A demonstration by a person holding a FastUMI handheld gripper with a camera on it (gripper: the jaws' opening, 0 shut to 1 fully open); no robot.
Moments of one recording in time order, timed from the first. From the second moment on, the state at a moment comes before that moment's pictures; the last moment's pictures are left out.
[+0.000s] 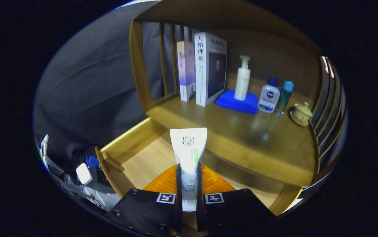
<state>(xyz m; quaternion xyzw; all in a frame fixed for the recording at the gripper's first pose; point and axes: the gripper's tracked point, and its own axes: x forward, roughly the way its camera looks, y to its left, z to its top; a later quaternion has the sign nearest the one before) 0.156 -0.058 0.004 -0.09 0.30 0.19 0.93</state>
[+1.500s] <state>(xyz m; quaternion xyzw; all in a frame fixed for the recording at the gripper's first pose) 0.299 -0.099 0.023 0.02 0.22 0.01 0.97</state>
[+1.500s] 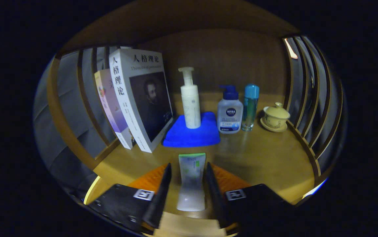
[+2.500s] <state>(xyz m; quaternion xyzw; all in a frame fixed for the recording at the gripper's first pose) 0.122 -0.064 0.051 -0.06 0.01 -0.06 1.00</state>
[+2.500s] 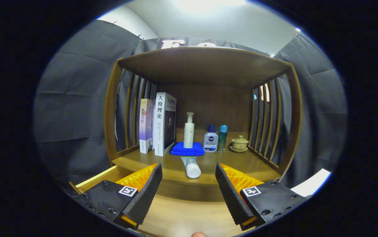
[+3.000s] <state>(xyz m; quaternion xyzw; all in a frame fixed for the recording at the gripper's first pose) 0.052 -0.037 0.010 -0.08 -0.01 -0.06 0.99</state>
